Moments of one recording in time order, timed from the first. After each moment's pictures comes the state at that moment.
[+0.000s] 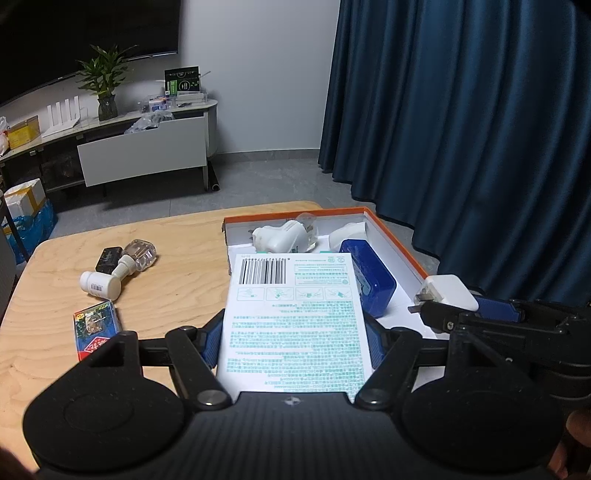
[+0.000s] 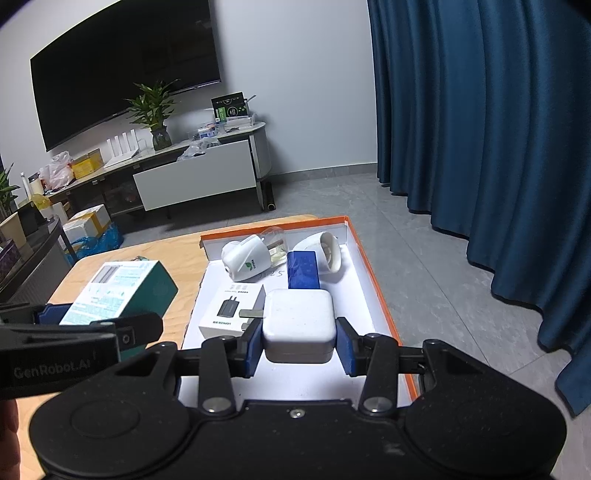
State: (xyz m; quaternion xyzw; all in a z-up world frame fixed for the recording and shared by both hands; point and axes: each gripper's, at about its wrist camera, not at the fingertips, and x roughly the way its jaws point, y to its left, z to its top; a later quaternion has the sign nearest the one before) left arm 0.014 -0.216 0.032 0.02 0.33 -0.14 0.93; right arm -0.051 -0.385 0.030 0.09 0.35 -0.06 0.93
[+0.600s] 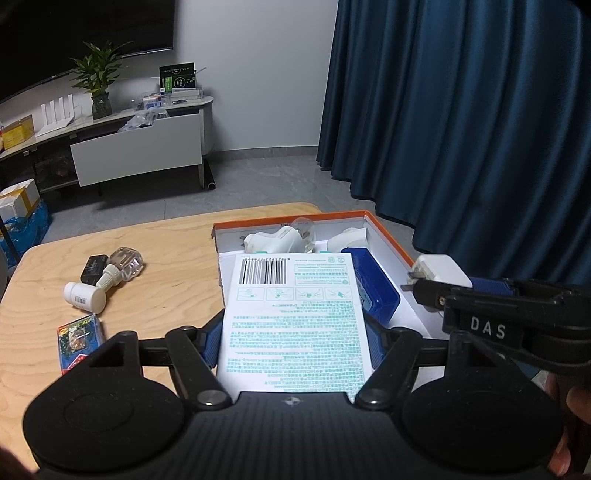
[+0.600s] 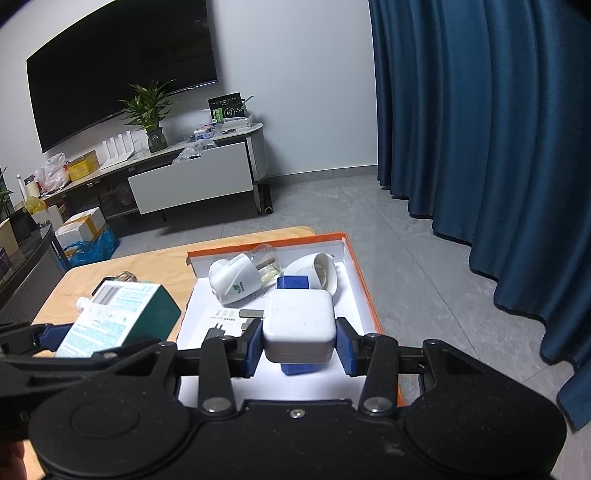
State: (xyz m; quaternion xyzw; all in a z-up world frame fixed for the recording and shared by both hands) left arm 0.039 -0.228 0.027 0.02 0.33 -0.14 0.93; right arm -0.010 -0.400 0.028 0.08 0.35 -0.06 0.93
